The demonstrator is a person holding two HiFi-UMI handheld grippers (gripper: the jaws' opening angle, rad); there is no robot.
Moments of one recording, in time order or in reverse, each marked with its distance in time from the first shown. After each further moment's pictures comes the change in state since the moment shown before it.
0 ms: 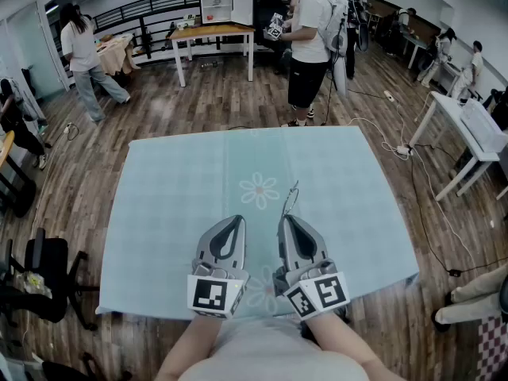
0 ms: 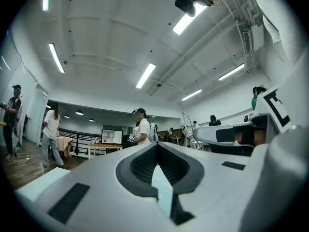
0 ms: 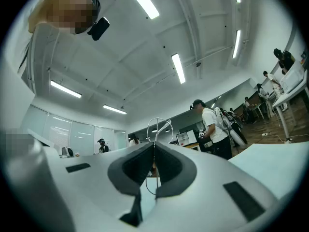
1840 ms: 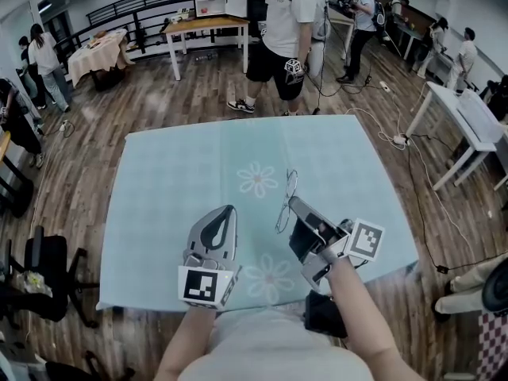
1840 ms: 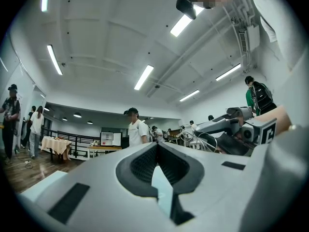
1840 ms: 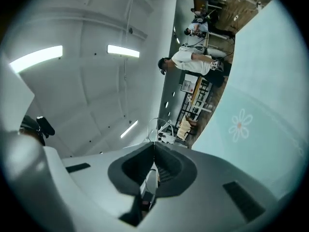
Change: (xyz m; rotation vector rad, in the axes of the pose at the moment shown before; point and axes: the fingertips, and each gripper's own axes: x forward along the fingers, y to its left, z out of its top) left arm -0.011 0.013 -0.001 0.026 -0.021 -0.019; right arm 0.007 -0.027 -0.010 0.983 0.273 0.268
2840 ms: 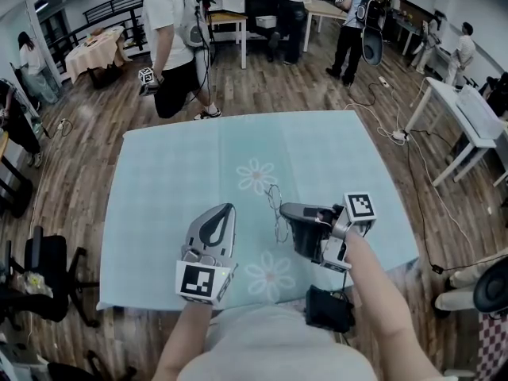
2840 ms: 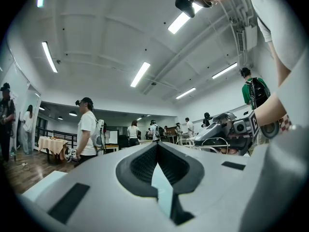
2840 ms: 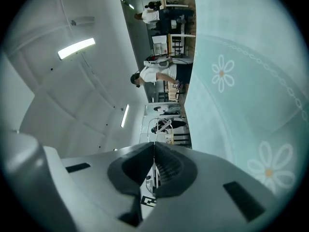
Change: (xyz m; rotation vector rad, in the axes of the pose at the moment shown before) left arm 0.009 0.000 -0.012 0.017 0.032 -0.047; right arm 0.003 -0.045 -0.028 0.469 0.386 -0.023
